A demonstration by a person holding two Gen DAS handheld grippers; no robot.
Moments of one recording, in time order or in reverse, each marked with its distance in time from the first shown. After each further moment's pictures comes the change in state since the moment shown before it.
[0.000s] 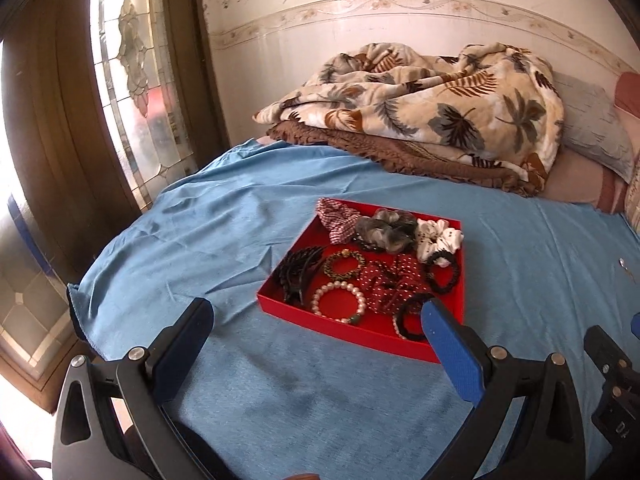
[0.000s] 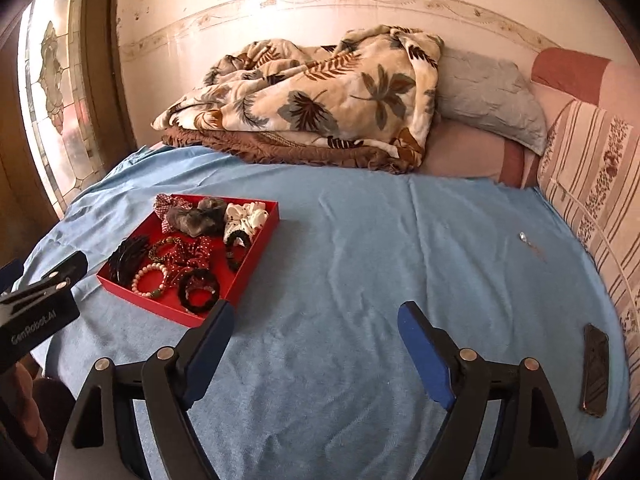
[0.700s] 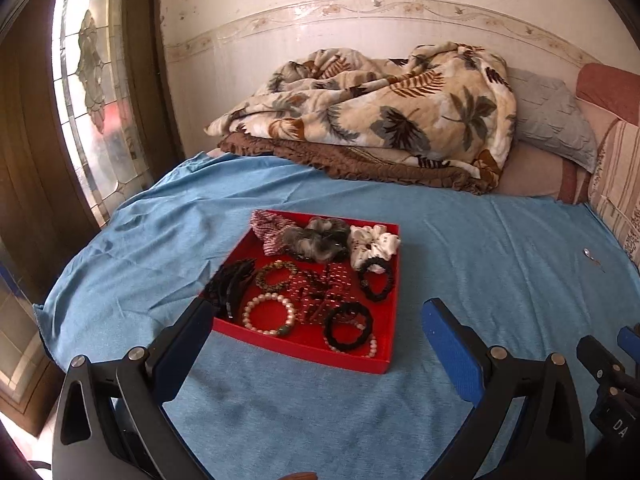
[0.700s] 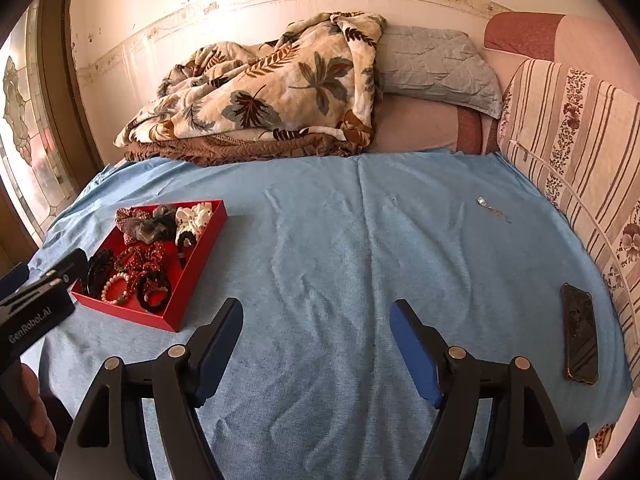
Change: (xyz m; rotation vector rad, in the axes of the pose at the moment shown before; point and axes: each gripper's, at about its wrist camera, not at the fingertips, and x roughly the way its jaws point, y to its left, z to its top) left arm -0.002 -0.048 0.006 0.042 -0.029 -0.120; right arm -0.009 -0.057 -0.011 0.122 0.028 -0.070
